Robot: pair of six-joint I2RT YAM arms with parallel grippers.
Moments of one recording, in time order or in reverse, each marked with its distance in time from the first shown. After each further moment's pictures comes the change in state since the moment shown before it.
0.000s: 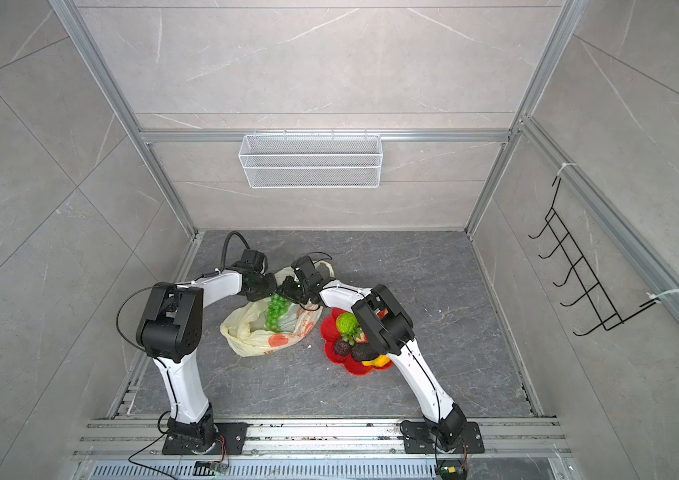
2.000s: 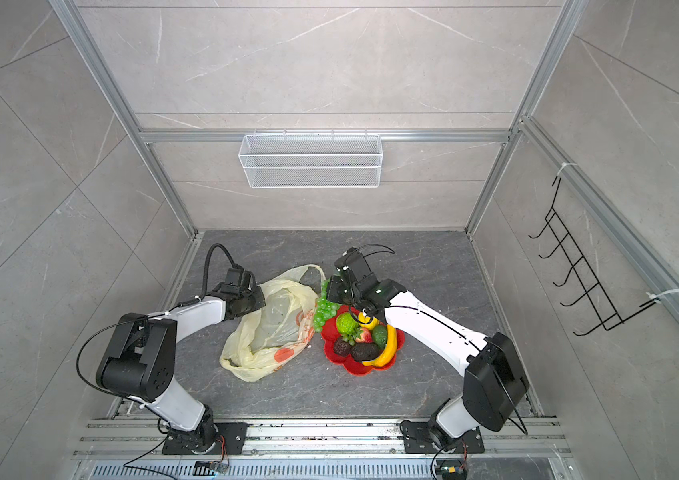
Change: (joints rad) left arm 0.010 -0.305 -0.369 0.200 -0.145 0.002; right arm -0.031 -0.925 -0.580 -0.423 0.372 -0.216
